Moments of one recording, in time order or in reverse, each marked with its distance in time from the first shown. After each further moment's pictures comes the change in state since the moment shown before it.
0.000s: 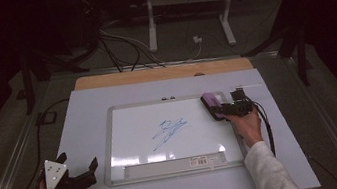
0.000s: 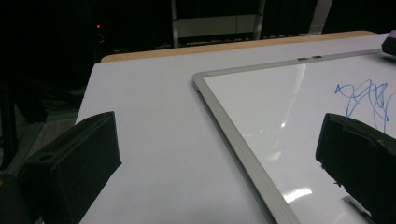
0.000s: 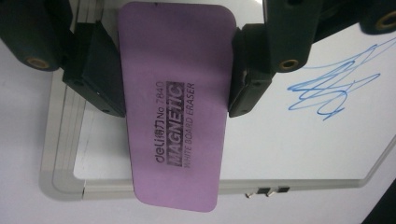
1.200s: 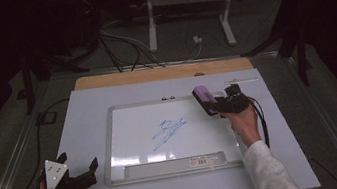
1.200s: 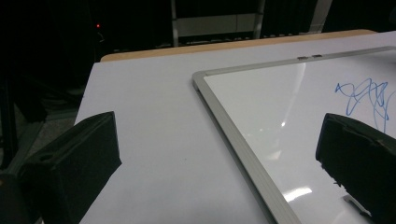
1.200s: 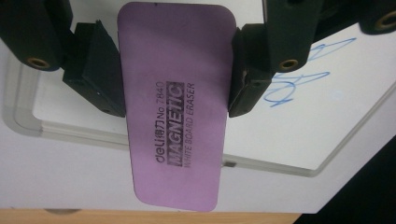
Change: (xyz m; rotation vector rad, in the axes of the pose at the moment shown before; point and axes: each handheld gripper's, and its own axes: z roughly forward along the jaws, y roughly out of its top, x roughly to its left) left arm 0.000 -0.001 0.001 0.003 -0.002 0.002; right arm 0.045 0.018 -0.020 -0.064 0.037 -0.134
